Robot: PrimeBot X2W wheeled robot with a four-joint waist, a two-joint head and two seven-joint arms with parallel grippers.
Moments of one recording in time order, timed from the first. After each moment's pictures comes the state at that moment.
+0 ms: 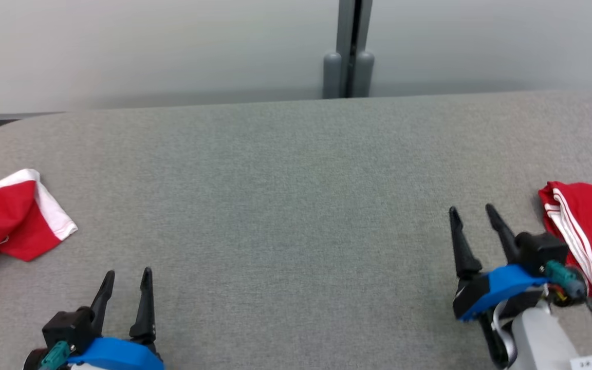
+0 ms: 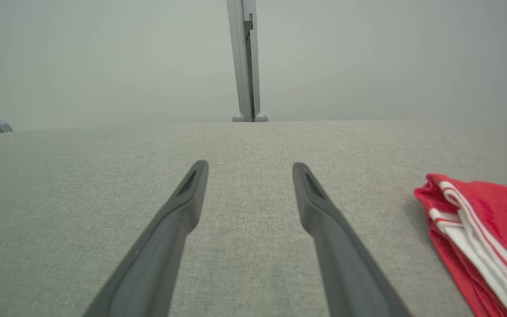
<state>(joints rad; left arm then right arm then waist) -0.08 0.19 -0.12 0.45 -0.36 -0.13 -0.26 -0.35 -0.05 -0.05 0.58 0.08 0.13 -0.26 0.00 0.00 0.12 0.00</state>
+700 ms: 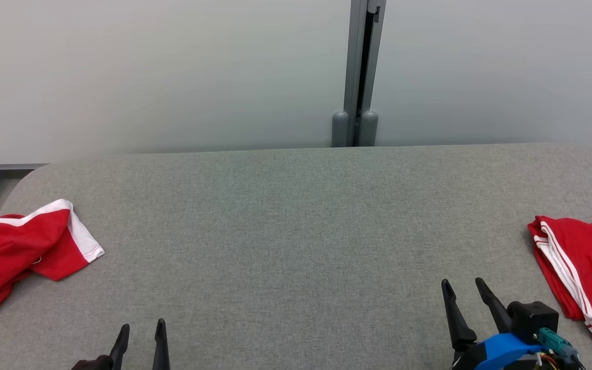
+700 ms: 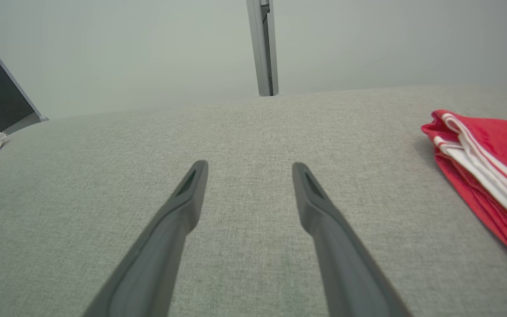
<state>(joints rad) 0.06 0.09 -0.03 0.47 -0.28 -0.13 -0.26 -0.12 -0.05 0.03 0.53 0.18 0.13 -0.26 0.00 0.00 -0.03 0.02</state>
